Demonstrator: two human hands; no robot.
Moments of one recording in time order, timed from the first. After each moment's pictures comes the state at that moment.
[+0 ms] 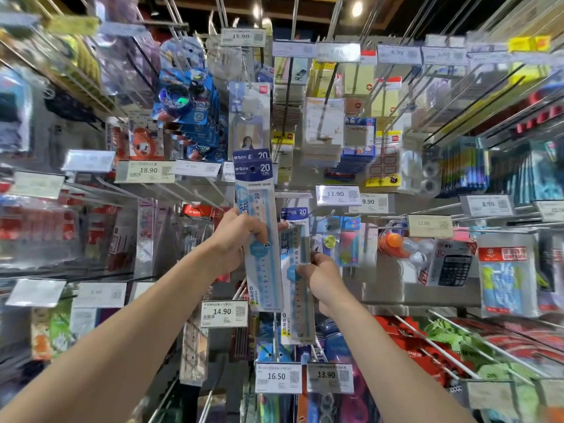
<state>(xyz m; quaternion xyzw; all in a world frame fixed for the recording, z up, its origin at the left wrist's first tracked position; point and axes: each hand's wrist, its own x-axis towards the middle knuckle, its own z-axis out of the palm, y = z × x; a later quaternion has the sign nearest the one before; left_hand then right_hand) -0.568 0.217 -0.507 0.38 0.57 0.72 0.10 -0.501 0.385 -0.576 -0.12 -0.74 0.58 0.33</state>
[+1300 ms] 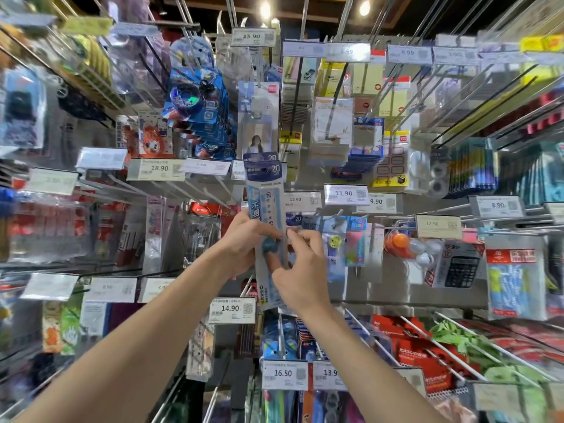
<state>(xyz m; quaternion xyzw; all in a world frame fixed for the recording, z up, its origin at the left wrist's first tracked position) -0.578 0.223 -0.515 0.38 0.55 0.73 0.09 -0.509 0.332 -0.582 0.02 -0.78 0.27 0.56</state>
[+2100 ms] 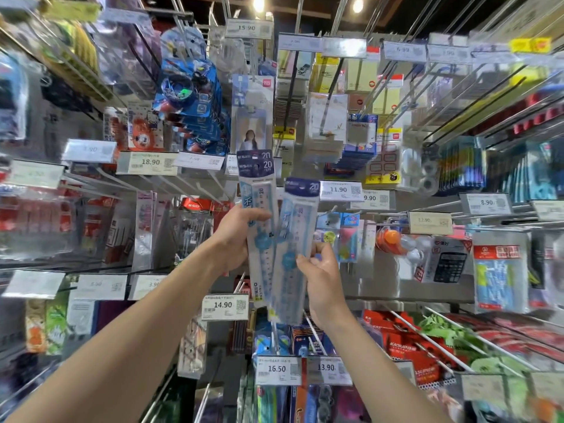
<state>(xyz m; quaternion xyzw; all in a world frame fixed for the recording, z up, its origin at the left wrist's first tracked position) -0.574 0.223 -0.511 0.34 0.52 0.77 0.11 -0.492 0.359 -0.596 0.03 -0.63 0.65 0.42</state>
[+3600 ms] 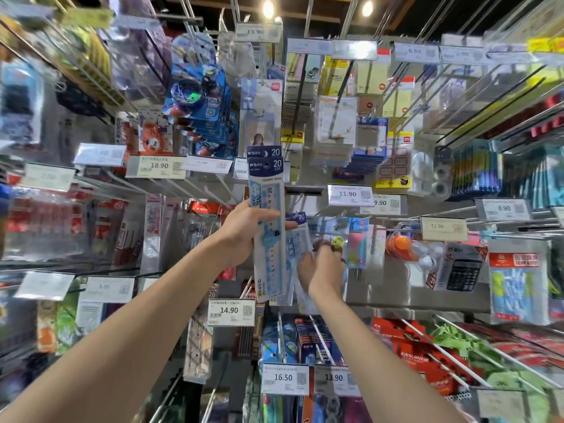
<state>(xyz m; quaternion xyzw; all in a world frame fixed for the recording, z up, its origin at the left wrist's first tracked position) -0.583 0.221 -0.501 0.40 0.55 0.72 0.08 -0.540 0.376 -0.571 -0.25 -0.80 0.29 0.46</state>
